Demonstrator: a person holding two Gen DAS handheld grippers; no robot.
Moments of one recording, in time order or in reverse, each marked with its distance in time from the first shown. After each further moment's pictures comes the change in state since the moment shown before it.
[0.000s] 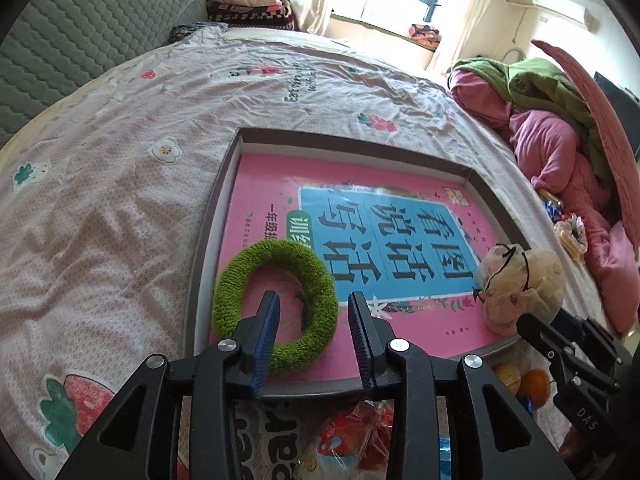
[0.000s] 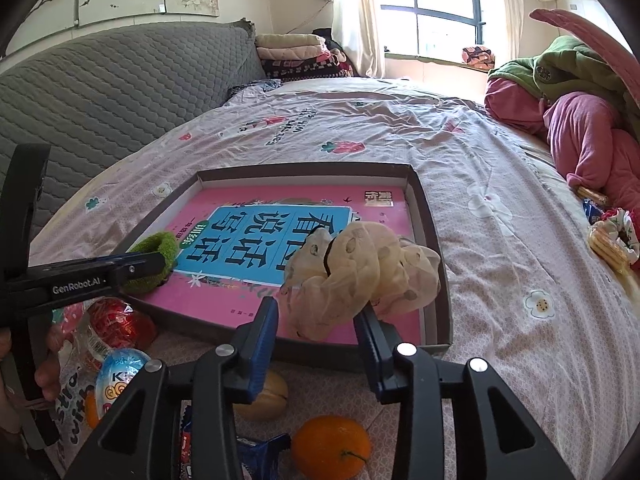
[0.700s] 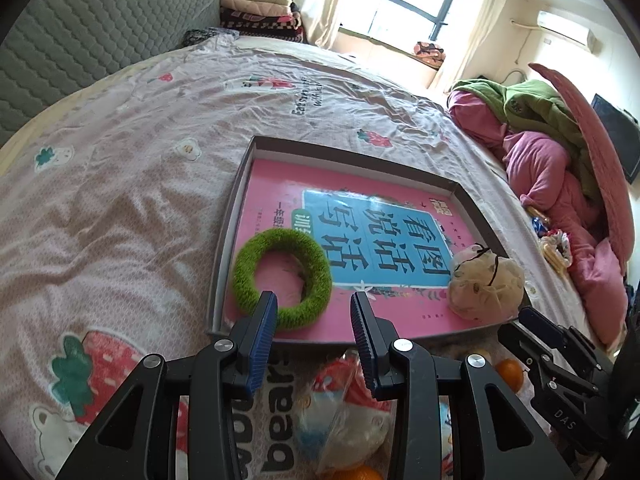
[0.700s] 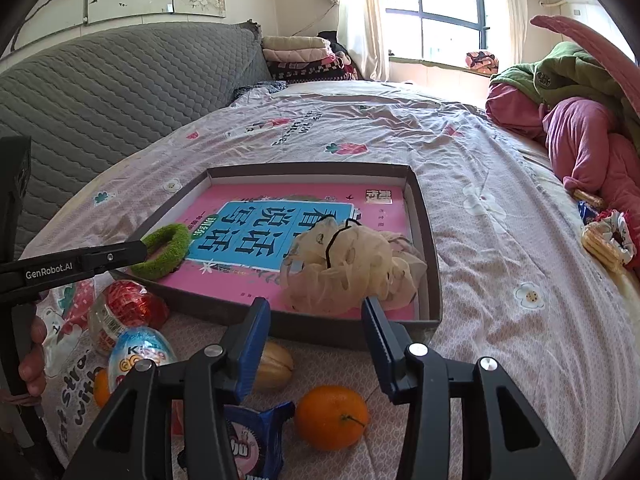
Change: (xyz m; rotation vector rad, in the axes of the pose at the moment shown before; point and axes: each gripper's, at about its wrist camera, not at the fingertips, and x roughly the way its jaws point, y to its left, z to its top) left arm -0.039 0.006 -0.018 -0.050 -0.041 -0.017; right arm -0.018 0.003 -0.010 -0.018 -0.006 0.011
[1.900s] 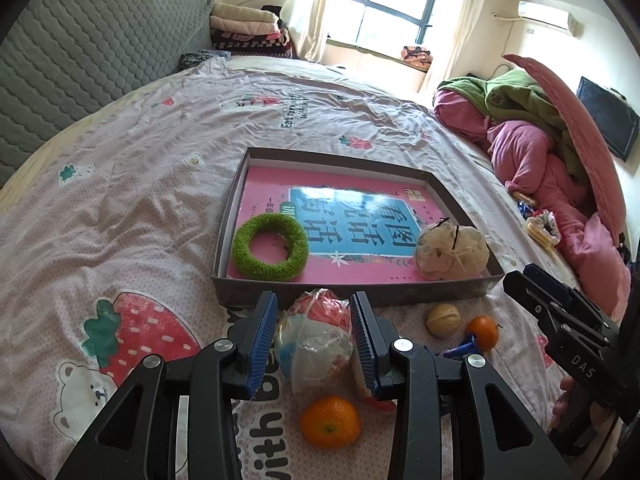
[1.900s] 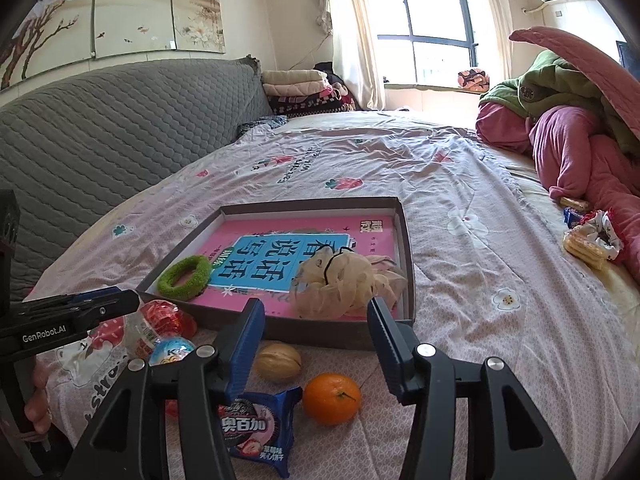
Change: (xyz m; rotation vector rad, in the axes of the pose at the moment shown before) left arm -0.057 -0.026 -0.033 0.077 -0.050 0.025; right arm -0.050 -0.006 -0.005 0.040 -0.130 0.029
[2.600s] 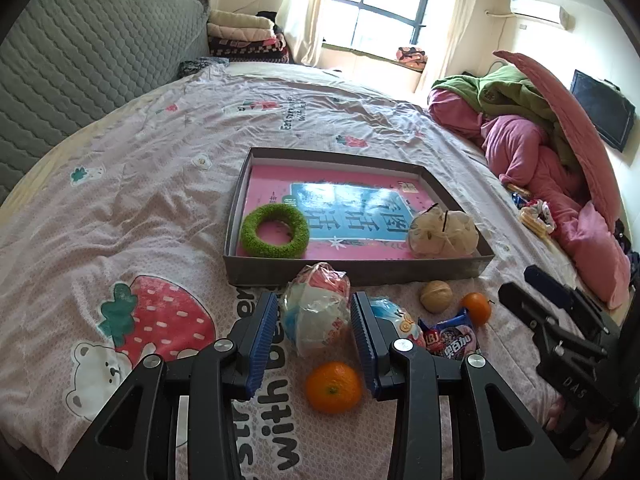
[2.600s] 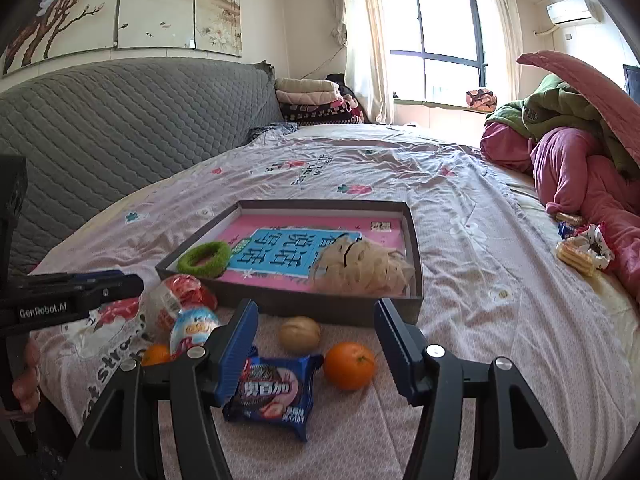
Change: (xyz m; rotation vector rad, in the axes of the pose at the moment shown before) left arm -0.027 -0.002 -0.020 0.031 -0.021 0.006; right arm -0.024 0.020 -0.024 -0.068 -0.033 -0.008
